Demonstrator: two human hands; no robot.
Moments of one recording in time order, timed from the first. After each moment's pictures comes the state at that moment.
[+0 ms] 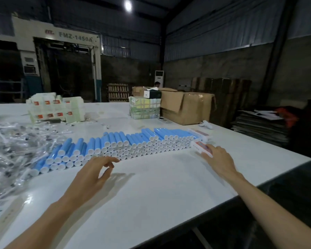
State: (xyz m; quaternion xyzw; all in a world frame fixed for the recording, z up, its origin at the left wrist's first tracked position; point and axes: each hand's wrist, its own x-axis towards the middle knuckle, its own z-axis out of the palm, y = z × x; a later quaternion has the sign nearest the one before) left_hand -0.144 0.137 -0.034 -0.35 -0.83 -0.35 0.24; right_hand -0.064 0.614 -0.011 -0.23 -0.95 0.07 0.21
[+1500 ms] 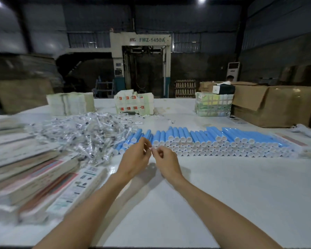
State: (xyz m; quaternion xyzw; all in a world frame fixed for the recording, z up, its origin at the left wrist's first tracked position) left_hand -0.141 0.100 -0.001 -0.13 -0.91 -0.31 0.25; right_hand -0.169 0.248 -0.035 0.12 -0.85 0.49 0.18
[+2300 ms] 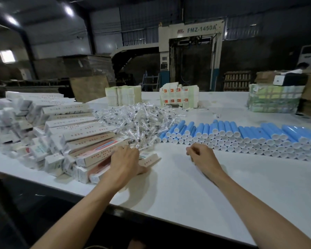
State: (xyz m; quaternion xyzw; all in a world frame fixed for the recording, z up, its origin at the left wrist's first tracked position) left_hand -0.023 0.004 0.019 0.15 -0.98 0.09 0.10; right_hand -0.165 0.240 -0.051 0.21 -0.83 0.51 0.10
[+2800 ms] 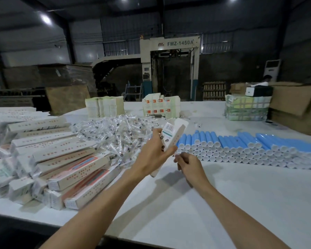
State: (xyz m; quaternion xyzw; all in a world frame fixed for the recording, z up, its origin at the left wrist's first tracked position) left_hand -0.118 0.077 0.028 -0.15 -0.89 -0.34 0.26; right_hand -0.166 0.243 -0.042 0.16 -0.79 0.58 0.11
